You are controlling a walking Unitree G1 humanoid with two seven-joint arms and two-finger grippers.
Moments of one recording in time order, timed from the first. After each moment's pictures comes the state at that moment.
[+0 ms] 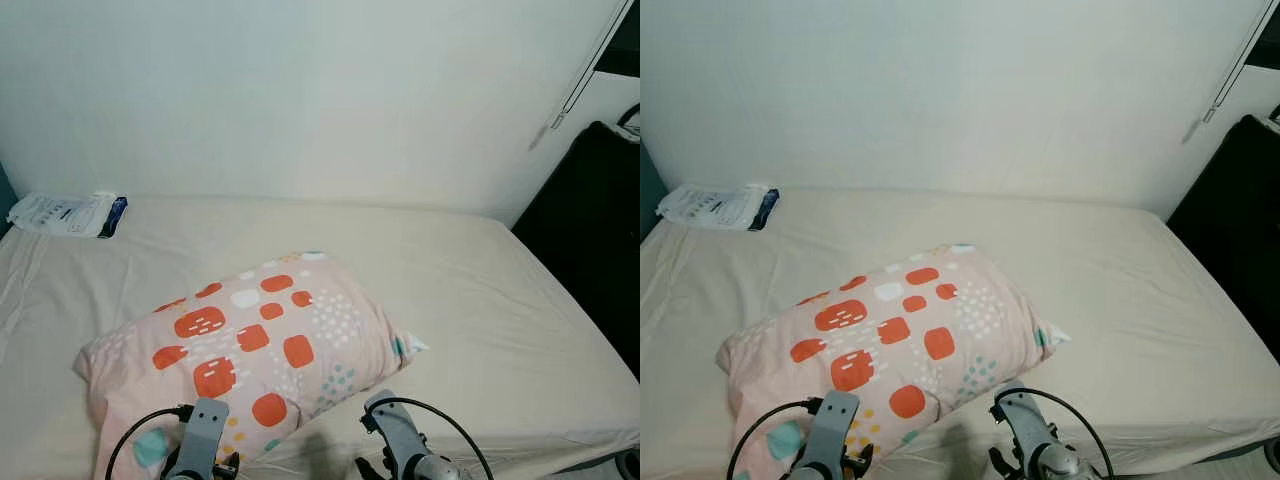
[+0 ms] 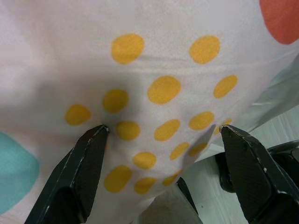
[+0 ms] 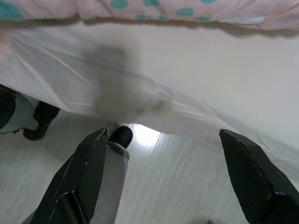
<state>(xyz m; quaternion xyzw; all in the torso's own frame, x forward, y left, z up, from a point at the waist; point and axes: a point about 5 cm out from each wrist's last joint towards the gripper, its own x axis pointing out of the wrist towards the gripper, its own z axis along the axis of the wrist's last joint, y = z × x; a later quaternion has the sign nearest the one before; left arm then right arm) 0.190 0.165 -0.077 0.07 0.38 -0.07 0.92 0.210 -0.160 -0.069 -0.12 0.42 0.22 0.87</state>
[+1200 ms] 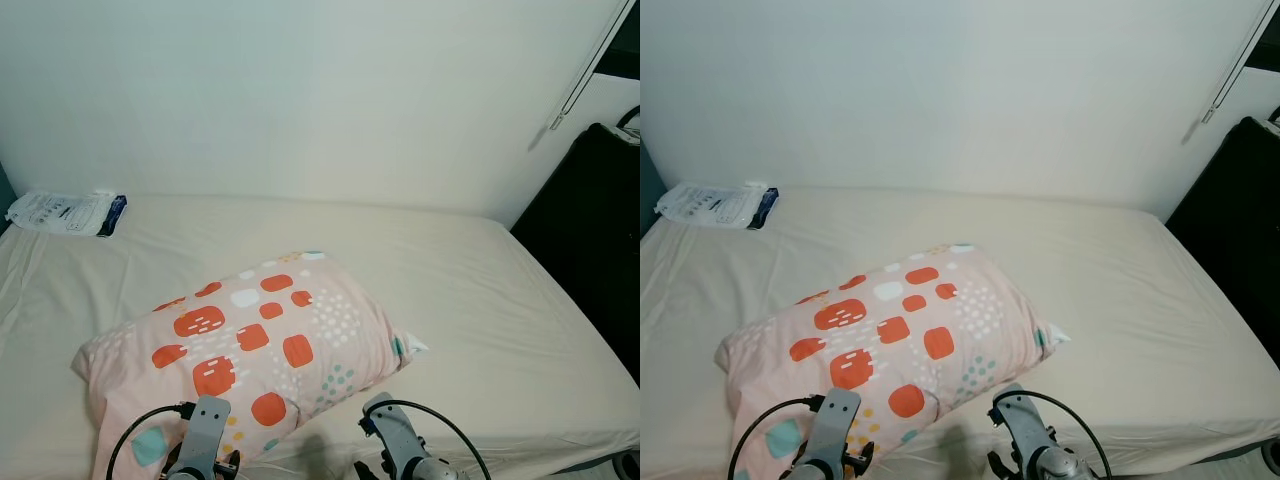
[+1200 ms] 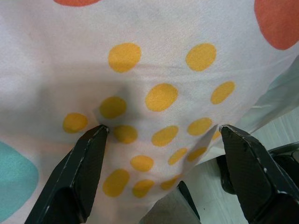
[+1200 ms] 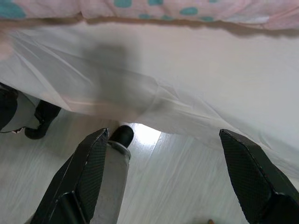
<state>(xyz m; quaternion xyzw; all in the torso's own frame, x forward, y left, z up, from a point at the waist) 0.194 0.164 -0.075 0.08 0.38 -0.07 0.92 0.212 -0.156 -0.068 -0.12 0.42 0.22 0.87</state>
